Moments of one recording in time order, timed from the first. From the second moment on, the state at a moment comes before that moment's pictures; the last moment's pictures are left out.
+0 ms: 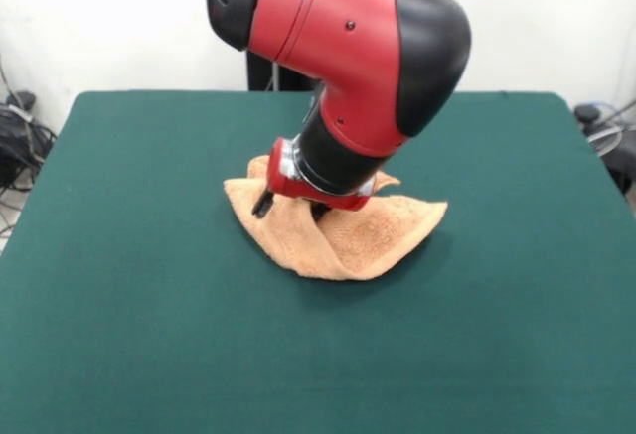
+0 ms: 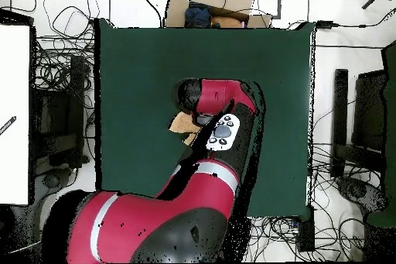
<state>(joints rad) 0.00 -0.20 -0.37 1.17 -0.05 0.86 1.59</state>
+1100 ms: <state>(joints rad) 0.00 -0.20 -0.39 1.17 -0.06 0.86 1.59</state>
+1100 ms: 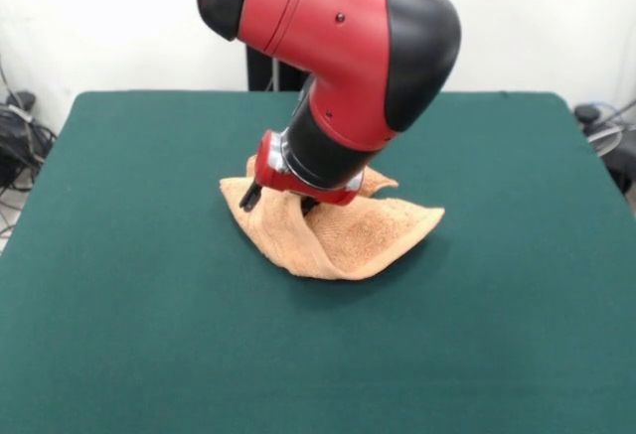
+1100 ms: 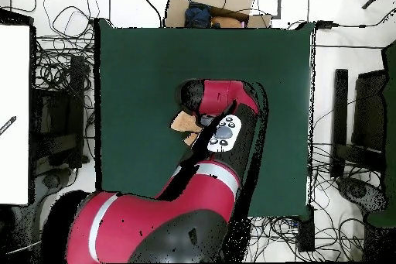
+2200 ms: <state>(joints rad) 0.00 -0.23 -0.39 1.19 -0.06 0.86 1.59</state>
